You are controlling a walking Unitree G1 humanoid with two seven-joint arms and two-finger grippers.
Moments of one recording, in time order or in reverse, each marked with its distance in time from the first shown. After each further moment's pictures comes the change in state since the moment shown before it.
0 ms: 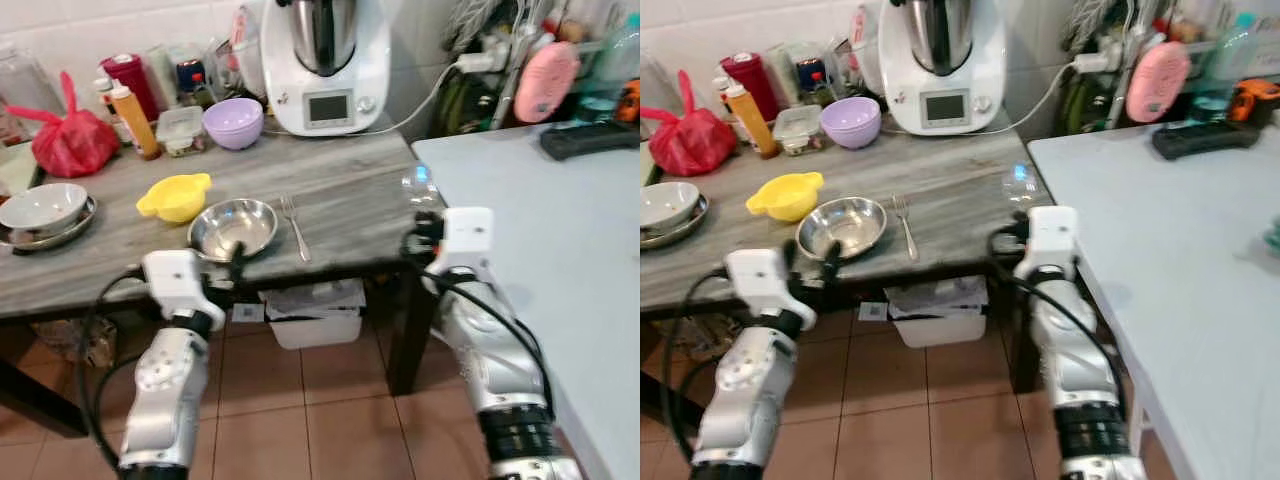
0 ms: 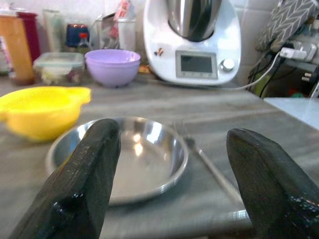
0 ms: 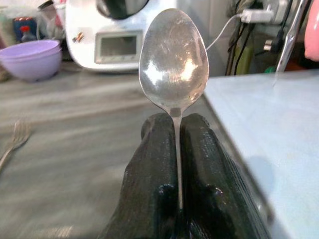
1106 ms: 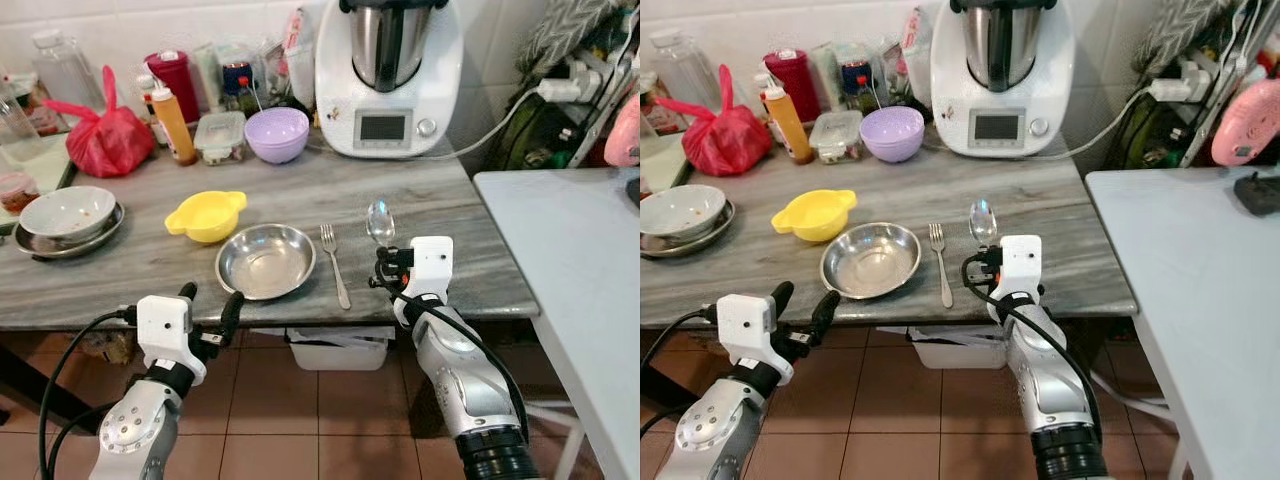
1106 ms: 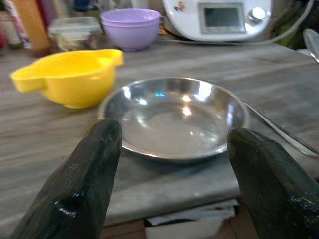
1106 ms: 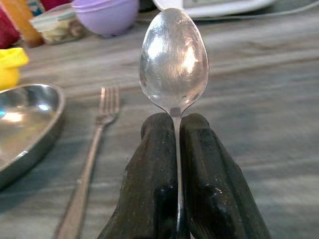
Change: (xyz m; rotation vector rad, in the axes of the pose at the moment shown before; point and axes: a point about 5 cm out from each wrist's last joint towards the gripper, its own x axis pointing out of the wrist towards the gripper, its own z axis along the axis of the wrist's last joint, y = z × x) left arm -0.063 0.009 -0.011 0.096 0.157 -0.122; right arm -0.017 0.040 -0.034 0.135 0.175 0.143
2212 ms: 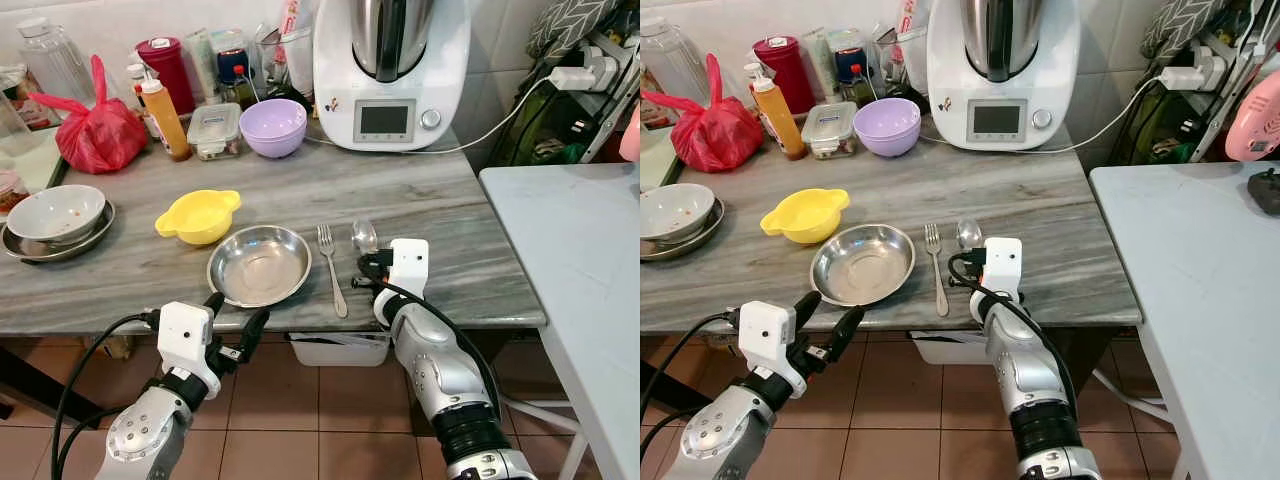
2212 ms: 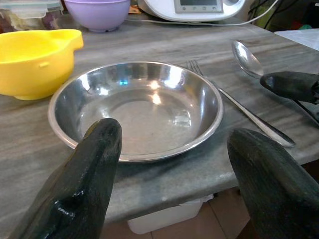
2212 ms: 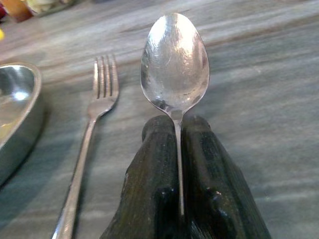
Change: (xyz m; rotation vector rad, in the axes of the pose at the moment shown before) left arm 0.000 -0.016 -0.001 -0.015 0.037 -0.123; right arm 0.023 0.016 -0.014 0.058 0.106 -0.012
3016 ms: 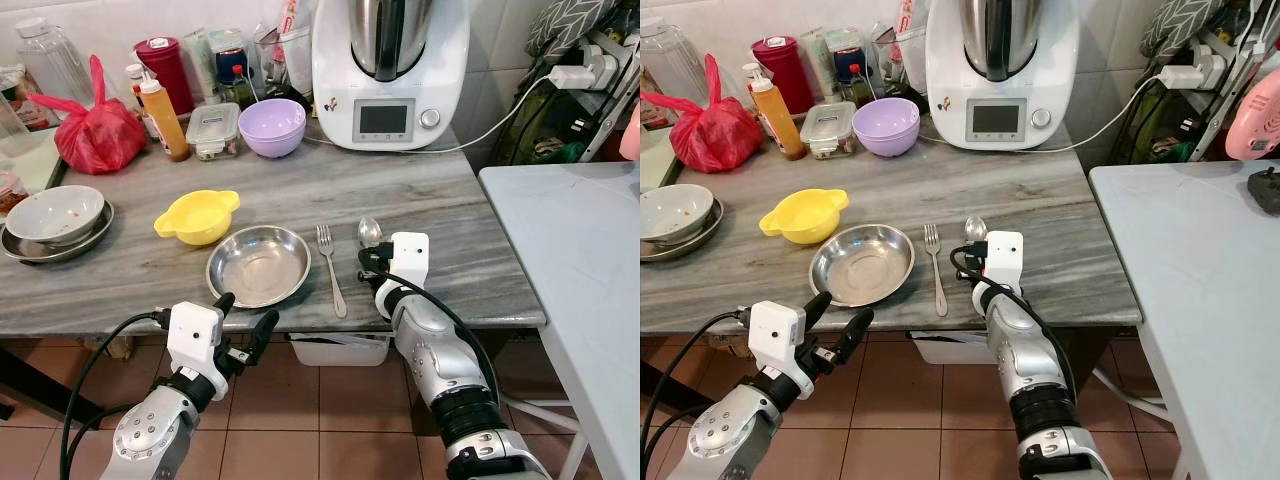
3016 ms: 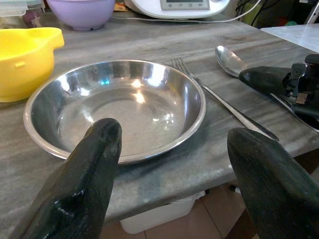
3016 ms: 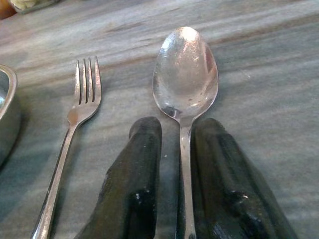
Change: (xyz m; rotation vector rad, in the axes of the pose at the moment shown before) left arm 0.002 -0.006 -0.001 0.002 0.007 -0.040; right arm 0.009 -0.004 0.002 -0.012 0.020 -0.030
